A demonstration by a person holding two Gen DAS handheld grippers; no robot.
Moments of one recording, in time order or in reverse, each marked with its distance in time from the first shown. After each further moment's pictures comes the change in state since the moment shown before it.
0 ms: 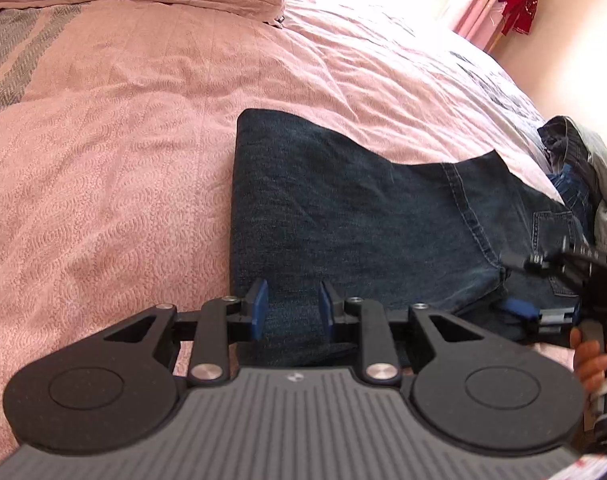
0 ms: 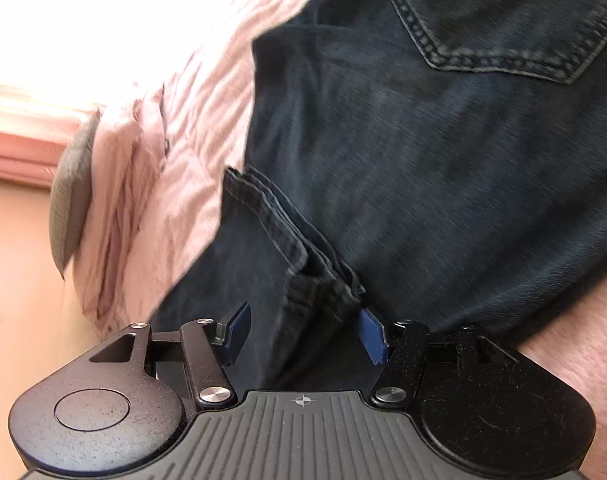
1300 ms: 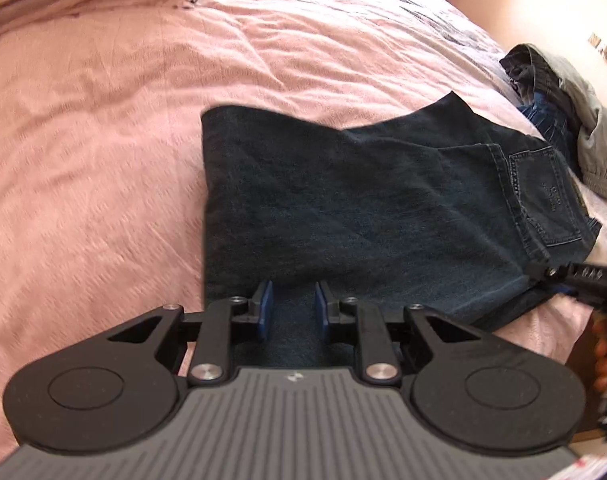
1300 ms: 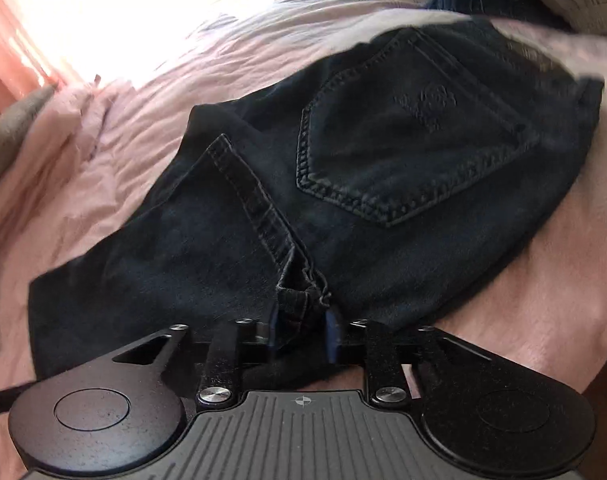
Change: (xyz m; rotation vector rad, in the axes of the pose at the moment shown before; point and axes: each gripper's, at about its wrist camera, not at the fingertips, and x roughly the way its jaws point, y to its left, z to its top) left arm 0.042 -0.059 0.021 0.225 0.088 -0.046; right arm -0.062 -0.012 -0.014 -0.375 -0.227 -0.440
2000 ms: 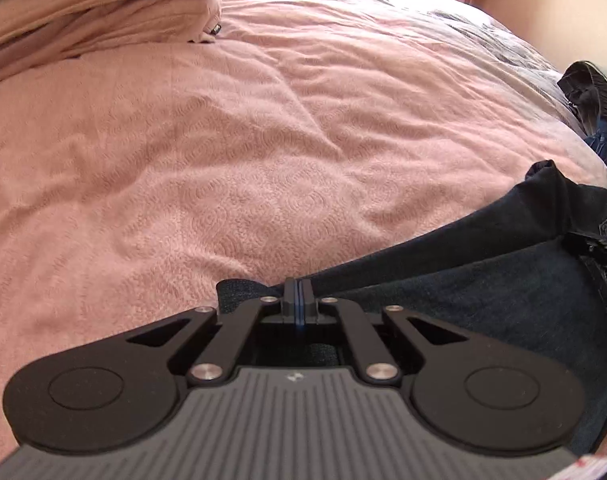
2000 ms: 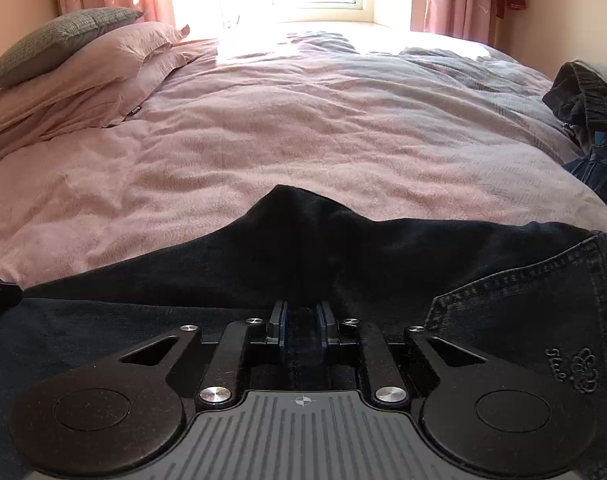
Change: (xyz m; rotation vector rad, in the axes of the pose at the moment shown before) left arm 0.083 0.022 0.081 0.017 -0.068 0.132; right arm 0.097 0.073 0.071 -0.457 -0.126 0.031
